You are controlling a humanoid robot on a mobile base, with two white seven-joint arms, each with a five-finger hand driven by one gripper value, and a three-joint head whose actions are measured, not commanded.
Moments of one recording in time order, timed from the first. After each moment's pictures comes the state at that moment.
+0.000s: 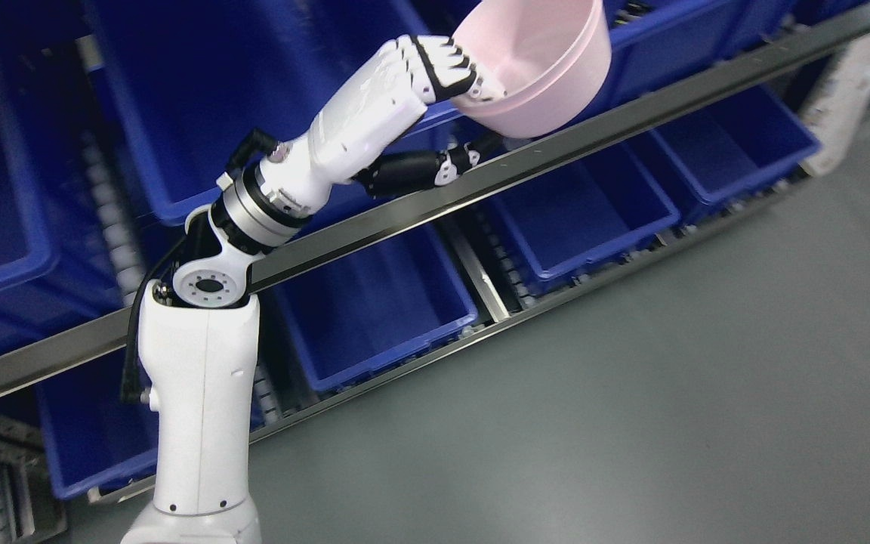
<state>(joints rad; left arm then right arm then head) -0.72 0.00 -0.06 -1.61 -0.29 -0.75 -0.63 0.04 0.00 0.00 0.00 0.00 -0.25 -0.01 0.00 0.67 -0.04</state>
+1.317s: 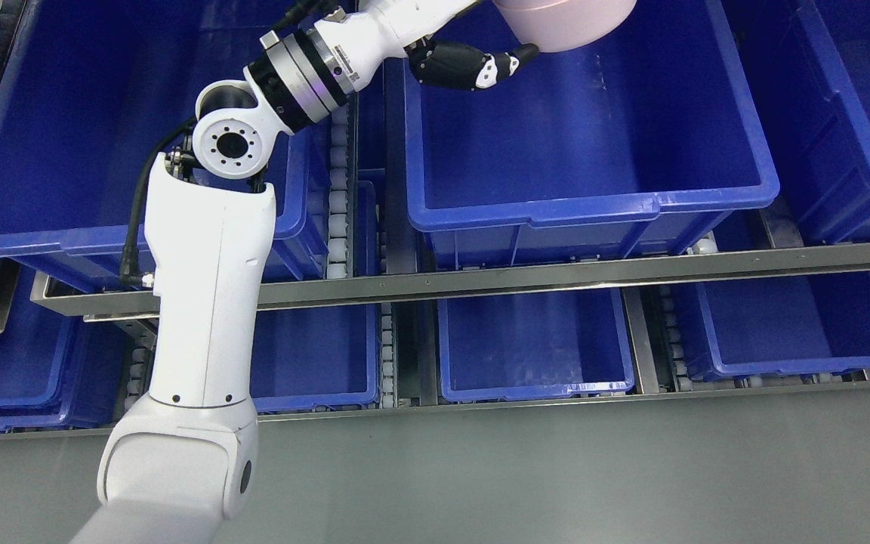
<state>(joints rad) -0.98 0.00 -0.14 -1.34 -0.42 -0.48 -0.78 0.04 0.00 0.00 0.00 0.00 -0.25 0.00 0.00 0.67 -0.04</state>
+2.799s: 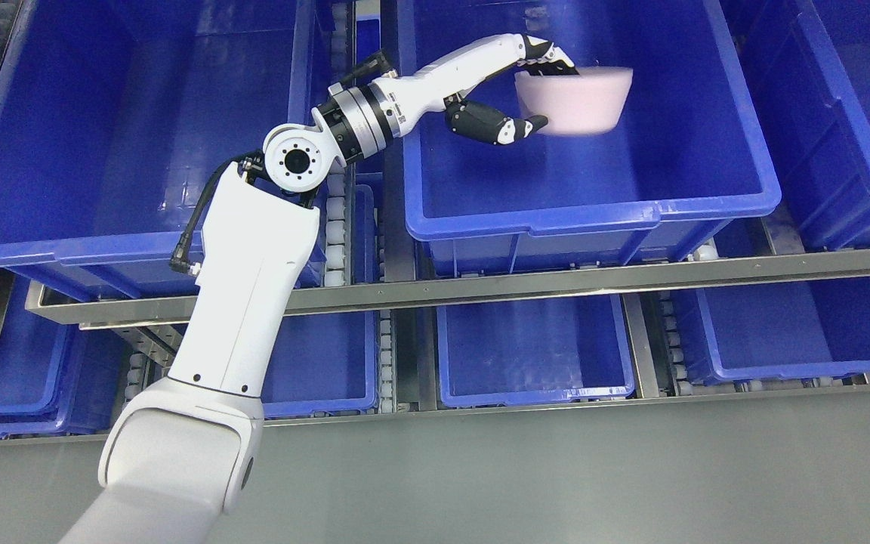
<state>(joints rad) -1.01 0.00 -0.29 -1.05 -0.33 -0.46 -0.71 0.04 0.00 0.00 0.00 0.00 -0.25 0.00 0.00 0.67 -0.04</state>
